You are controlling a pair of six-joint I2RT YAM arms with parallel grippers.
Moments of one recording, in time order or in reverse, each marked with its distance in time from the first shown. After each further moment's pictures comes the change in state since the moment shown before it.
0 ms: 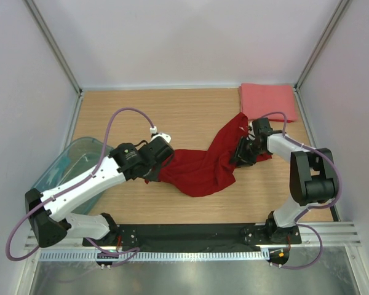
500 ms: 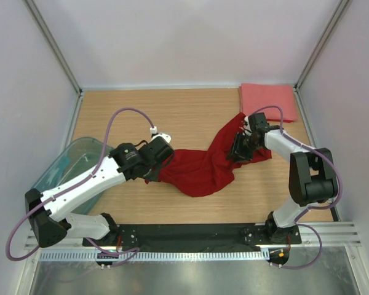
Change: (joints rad) left arm 0.000 0.000 0.000 0.000 0.003 0.002; right arm 0.052 0.005 0.080 -0.034 0.002 -0.024
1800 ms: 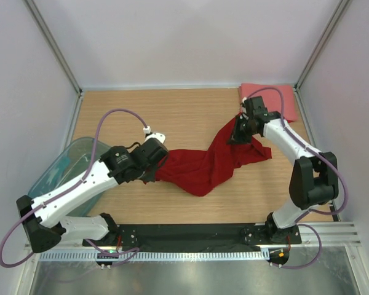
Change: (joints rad) left arm 0.000 -0.063 -0.018 0.001 -0.005 -0.032; right arm 0.063 -0.005 0.180 -0.081 0.092 0.006
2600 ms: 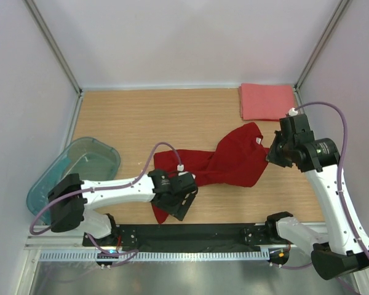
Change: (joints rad) left arm -0.259 0.261 -0.220 0.229 0.306 -0.158; right arm 0.001 -0.631 0.129 -0.630 0.430 0.112
